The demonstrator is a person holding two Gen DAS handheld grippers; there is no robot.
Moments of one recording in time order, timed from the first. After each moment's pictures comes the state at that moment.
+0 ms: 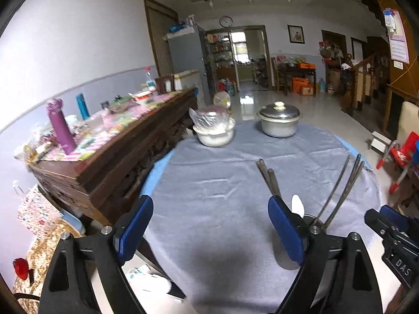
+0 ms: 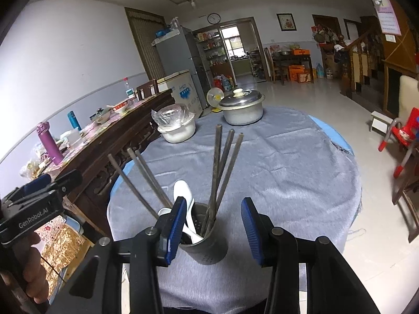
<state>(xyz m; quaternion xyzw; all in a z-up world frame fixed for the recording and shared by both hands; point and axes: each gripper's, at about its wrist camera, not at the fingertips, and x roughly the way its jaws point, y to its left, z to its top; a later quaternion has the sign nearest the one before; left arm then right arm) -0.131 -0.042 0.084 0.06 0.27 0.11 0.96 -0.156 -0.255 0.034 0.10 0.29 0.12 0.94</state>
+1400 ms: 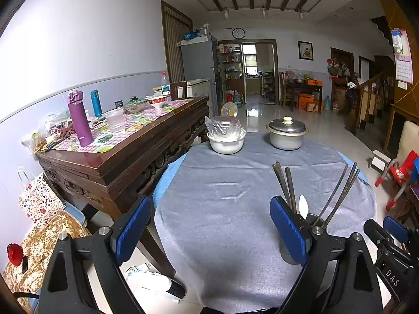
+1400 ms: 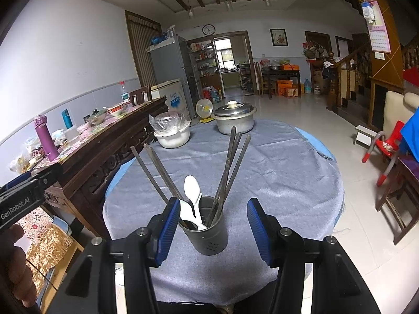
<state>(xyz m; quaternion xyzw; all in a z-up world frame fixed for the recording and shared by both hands) -0.176 -0.011 0.095 0.02 0.25 0.11 0.96 -0.207 -0.227 0.046 0.07 0.26 0.07 0.96</state>
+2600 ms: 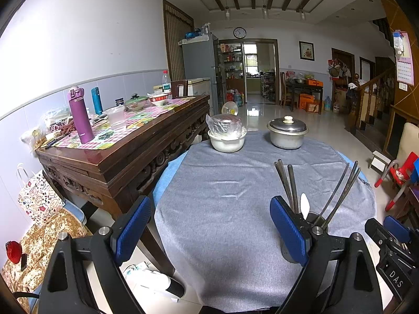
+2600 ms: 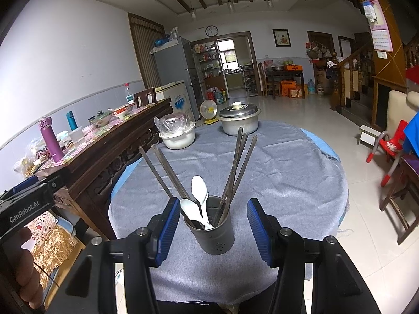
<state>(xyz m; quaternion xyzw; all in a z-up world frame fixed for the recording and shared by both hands) -0.177 -0.011 0.092 0.02 0.25 0.11 0.96 -0.210 -0.219 0.051 0.08 0.26 0.08 0.96</state>
